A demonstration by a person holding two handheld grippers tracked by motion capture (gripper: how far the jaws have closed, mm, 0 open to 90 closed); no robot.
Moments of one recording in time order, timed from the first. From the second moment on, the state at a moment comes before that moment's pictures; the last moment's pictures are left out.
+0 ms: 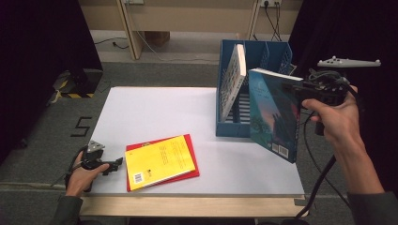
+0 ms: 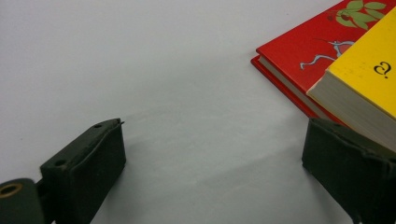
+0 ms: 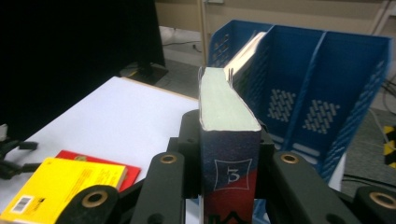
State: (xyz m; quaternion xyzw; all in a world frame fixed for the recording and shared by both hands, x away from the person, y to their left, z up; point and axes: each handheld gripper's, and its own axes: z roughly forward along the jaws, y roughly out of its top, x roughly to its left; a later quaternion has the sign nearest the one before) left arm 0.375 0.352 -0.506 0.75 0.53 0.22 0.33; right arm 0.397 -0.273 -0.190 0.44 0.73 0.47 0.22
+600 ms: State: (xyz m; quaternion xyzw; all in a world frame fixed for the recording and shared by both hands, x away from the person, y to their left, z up) left arm 0.376 0.352 -0.506 0.75 0.53 0.22 0.33; right arm 0.456 -0.265 -0.172 0.48 0.70 0.47 0.25
